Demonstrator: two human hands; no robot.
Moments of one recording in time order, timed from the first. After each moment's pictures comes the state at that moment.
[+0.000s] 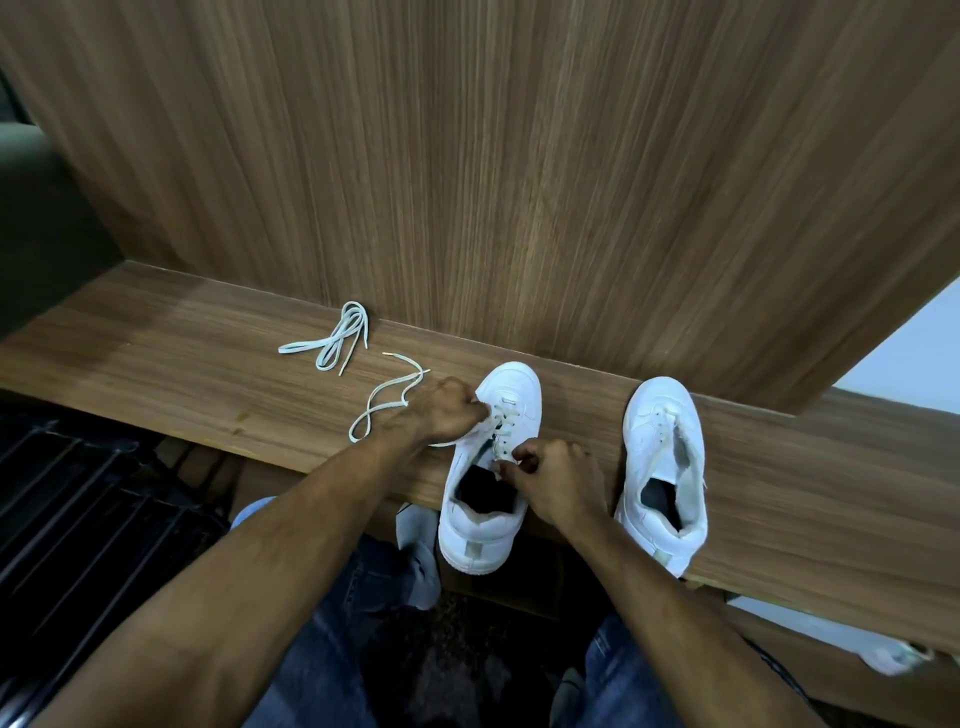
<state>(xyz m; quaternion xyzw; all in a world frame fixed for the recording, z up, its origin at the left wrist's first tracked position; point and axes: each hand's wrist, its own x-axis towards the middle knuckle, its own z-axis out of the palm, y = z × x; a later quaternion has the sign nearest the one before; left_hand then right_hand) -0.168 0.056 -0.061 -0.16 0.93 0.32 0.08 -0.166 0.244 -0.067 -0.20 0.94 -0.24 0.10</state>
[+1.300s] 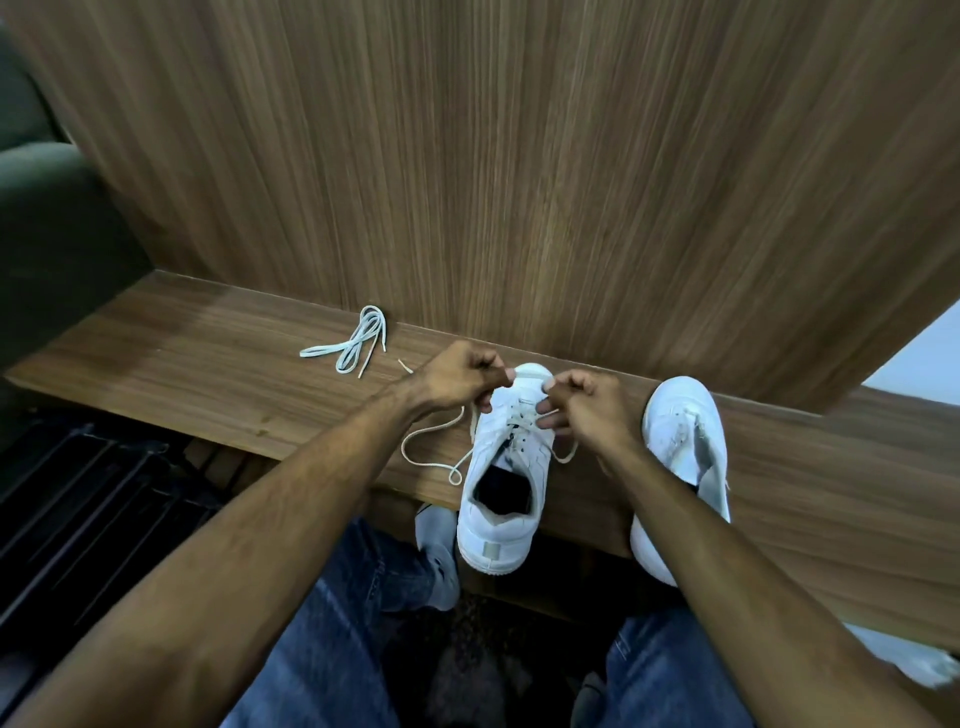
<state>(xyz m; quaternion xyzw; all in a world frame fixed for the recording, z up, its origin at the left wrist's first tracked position) -0.156 0.055 -0.003 -0.08 0.83 0.54 0.03 -0.204 0.225 -0.020 -0.08 0.79 -0.58 0.19</state>
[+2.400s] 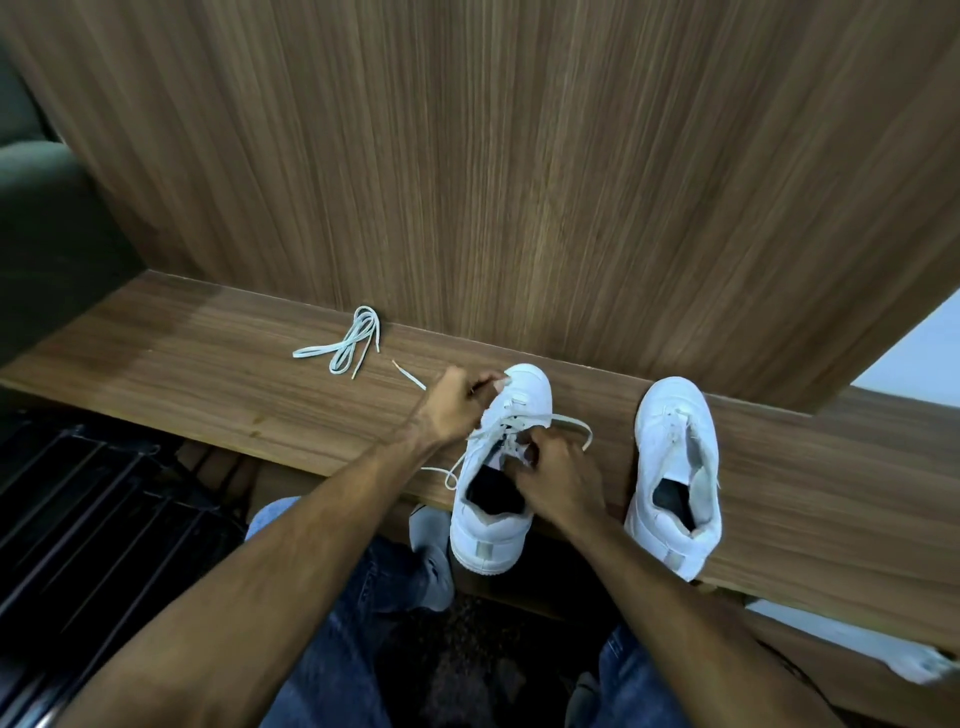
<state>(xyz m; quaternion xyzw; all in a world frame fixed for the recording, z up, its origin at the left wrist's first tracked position) -0.154 0.060 -0.057 -0.06 0.87 0.48 -0.12 -0.164 0.231 -0.070 -0.21 0.94 -0.23 0.09</state>
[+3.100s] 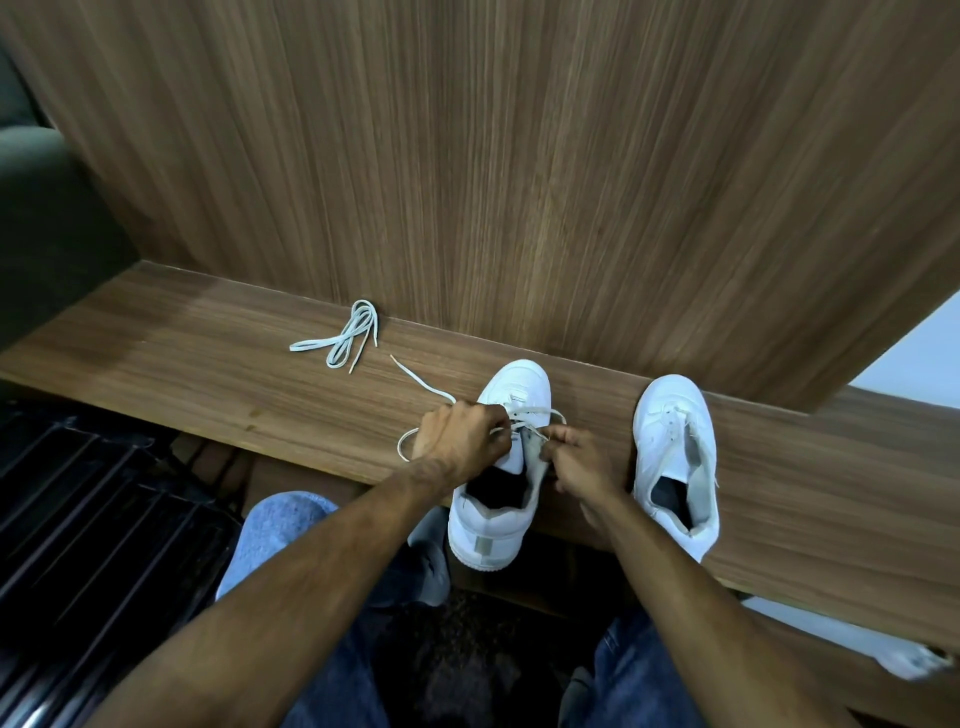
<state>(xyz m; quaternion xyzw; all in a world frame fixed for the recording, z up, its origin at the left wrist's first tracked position) -0.131 0.095 -0.063 -0.13 0.98 0.14 -0.04 -0.185 0.242 -0.077 -0.06 0.80 -0.55 0.22</state>
